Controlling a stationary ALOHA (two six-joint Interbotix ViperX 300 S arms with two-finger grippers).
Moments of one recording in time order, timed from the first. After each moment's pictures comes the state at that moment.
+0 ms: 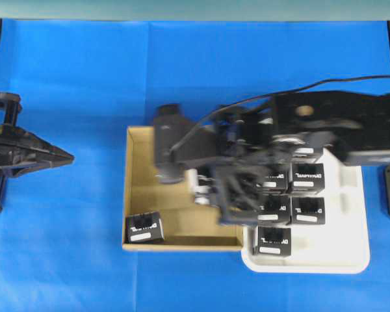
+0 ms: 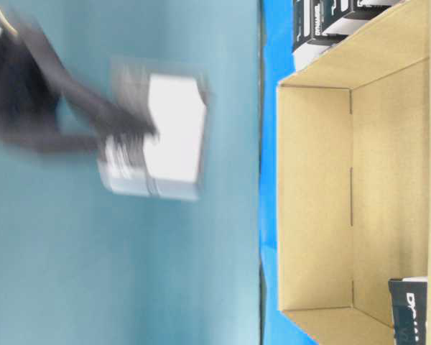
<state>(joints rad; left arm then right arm) -0.04 -0.95 1.09 0.02 0.00 -0.03 0.04 0.00 0.09 0.11 1.15 -0.02</state>
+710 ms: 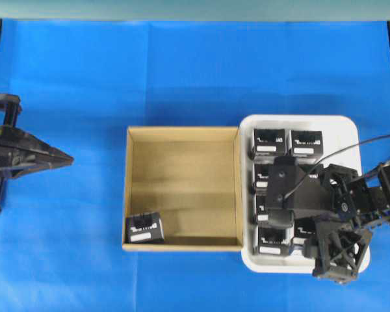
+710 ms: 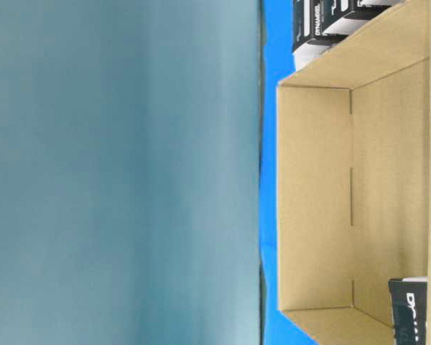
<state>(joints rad) -0.05 -0.95 1.09 0.02 0.00 -0.03 0.28 -0.29 0.63 0.13 0.96 0.39</state>
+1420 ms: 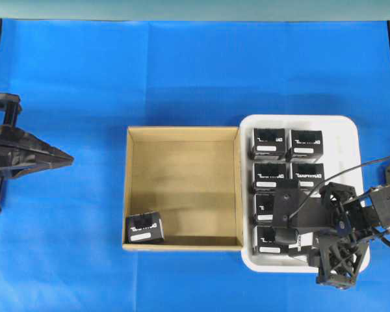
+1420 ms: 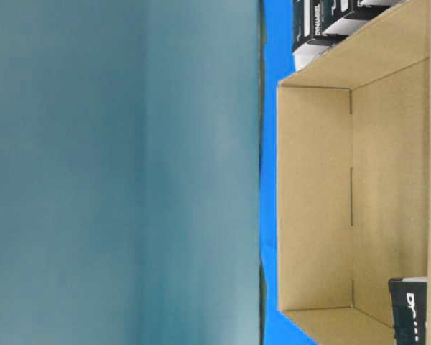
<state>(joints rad) -0.05 -0.95 1.08 0.02 0.00 -0.03 0.32 -0.24 0.79 0.13 0.78 0.39</state>
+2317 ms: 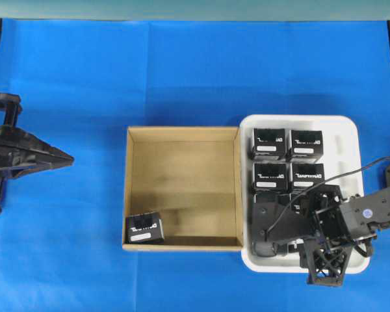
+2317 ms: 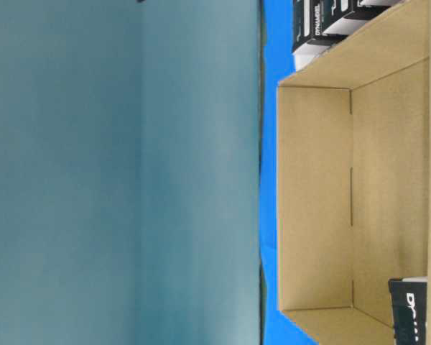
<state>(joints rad) -0.05 -0.95 1.08 0.02 0.00 -0.03 0.32 -0.10 0.69 0.06 0.89 0.34</state>
